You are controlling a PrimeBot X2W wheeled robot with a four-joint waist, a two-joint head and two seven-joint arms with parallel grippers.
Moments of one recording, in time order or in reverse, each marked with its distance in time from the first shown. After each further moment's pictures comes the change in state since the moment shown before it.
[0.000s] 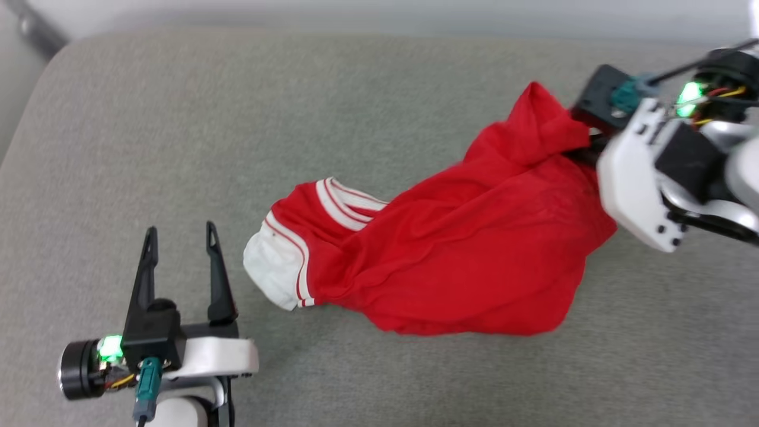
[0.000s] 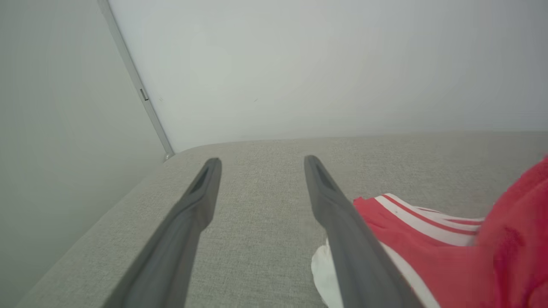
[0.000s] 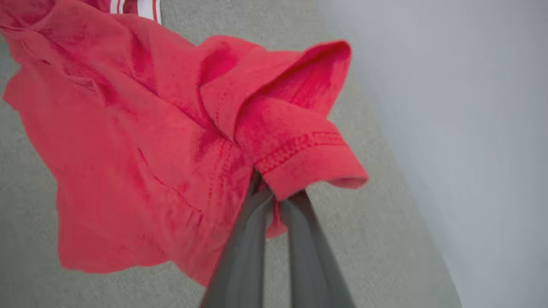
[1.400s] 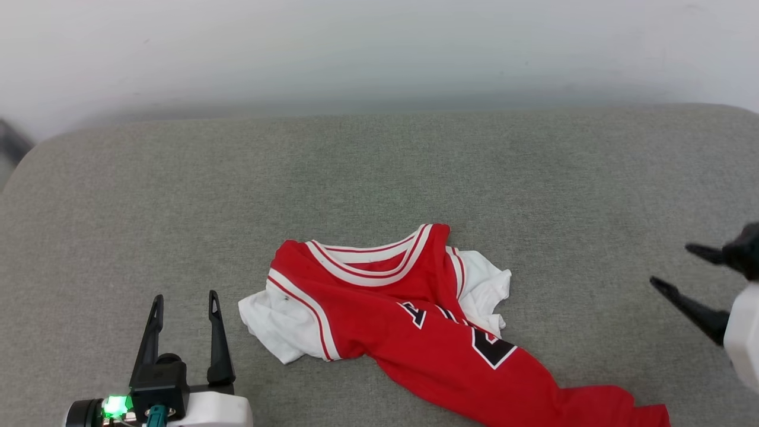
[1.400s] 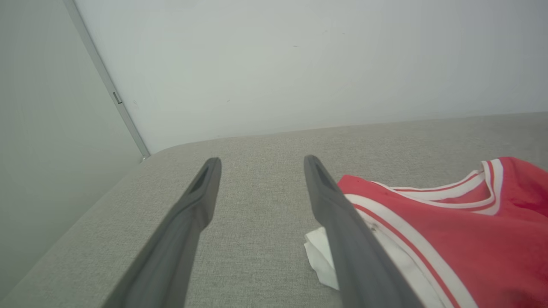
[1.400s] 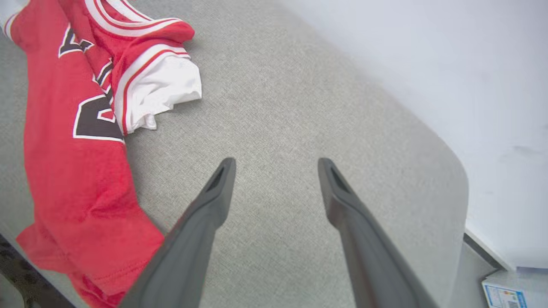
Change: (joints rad) left arm 0.150 -0.007 0.038 0.049 0.027 -0.040 0.000; right arm 0.901 -0.242 -0.652 -0.205 -0.145 0.000 -0.244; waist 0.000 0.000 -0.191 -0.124
